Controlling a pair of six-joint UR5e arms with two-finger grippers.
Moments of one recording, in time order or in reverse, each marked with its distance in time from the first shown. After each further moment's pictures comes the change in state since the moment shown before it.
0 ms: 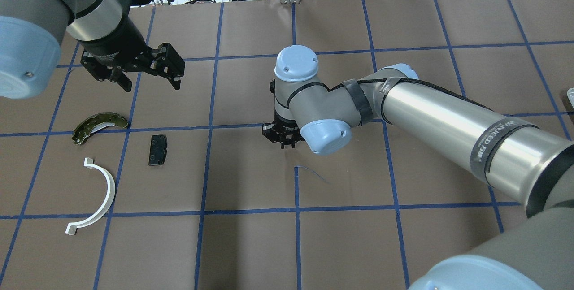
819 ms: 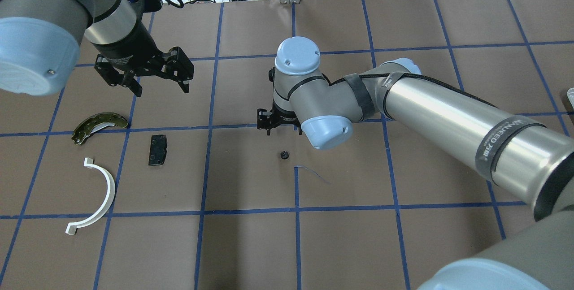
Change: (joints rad) left arm -0.032 -0.046 -0.015 0.012 -0.007 -0.078; right arm -0.048 -0.038 -0.022 -0.026 0.005 -0.003
